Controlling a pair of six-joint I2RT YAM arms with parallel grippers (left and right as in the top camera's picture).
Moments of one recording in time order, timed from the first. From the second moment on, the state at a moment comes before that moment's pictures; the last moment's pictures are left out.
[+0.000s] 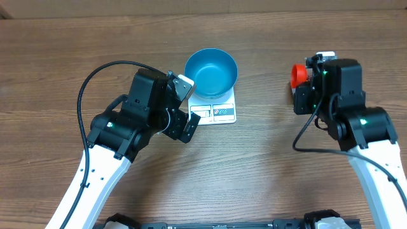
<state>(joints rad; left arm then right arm) -0.42 1.26 1.25 -0.93 0.16 0.08 0.14 1.22 1.21 -0.85 0.04 0.08</state>
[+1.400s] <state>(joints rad) -0.42 1.26 1.25 -0.93 0.16 0.08 -0.07 1.78 1.42 -0.90 0.25 -0.06</state>
